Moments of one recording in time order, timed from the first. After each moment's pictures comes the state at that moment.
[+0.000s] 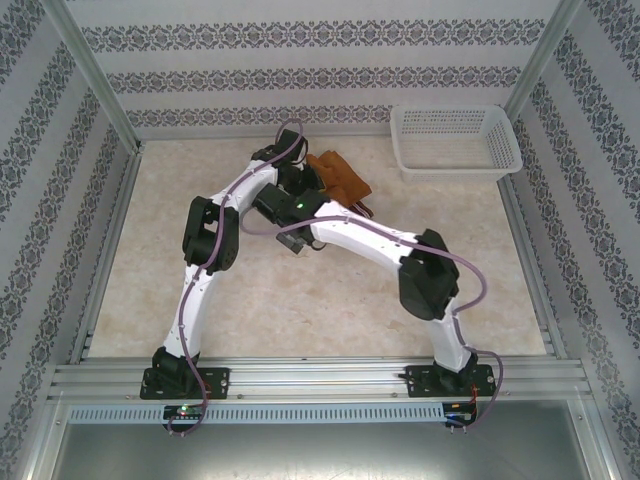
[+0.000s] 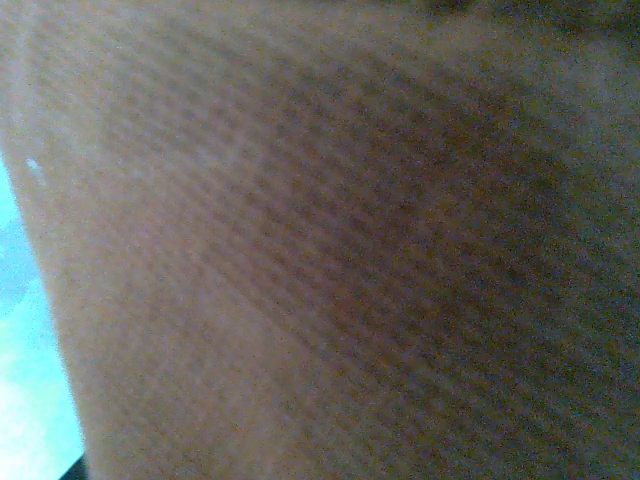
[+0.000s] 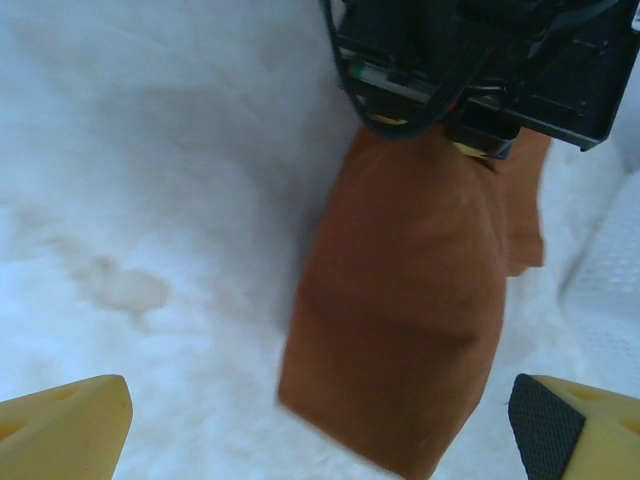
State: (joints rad) left arm -0.36 2.47 2.17 -0.73 0.42 -0.87; right arm 0.90 2.09 1.84 -1.00 0.60 -0.04
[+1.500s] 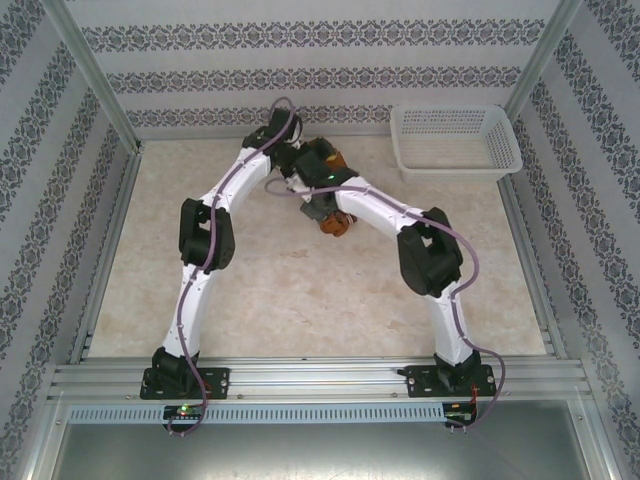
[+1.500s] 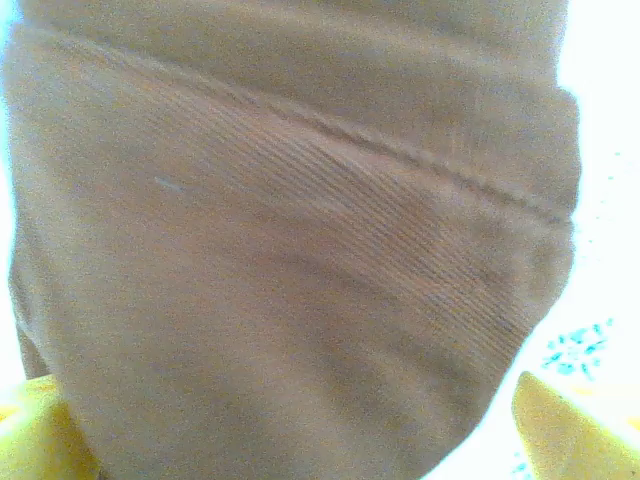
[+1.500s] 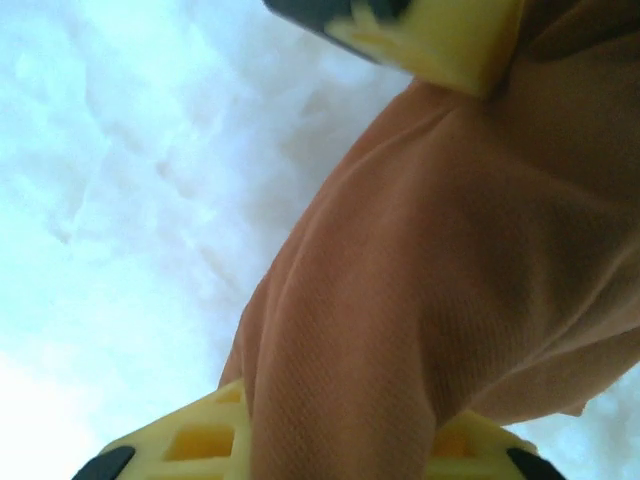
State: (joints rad) left arm -0.32 2.49 2.46 -0.81 0.46 -0.93; right arm 0.60 2.15 1.84 -0.78 0.15 -0.24
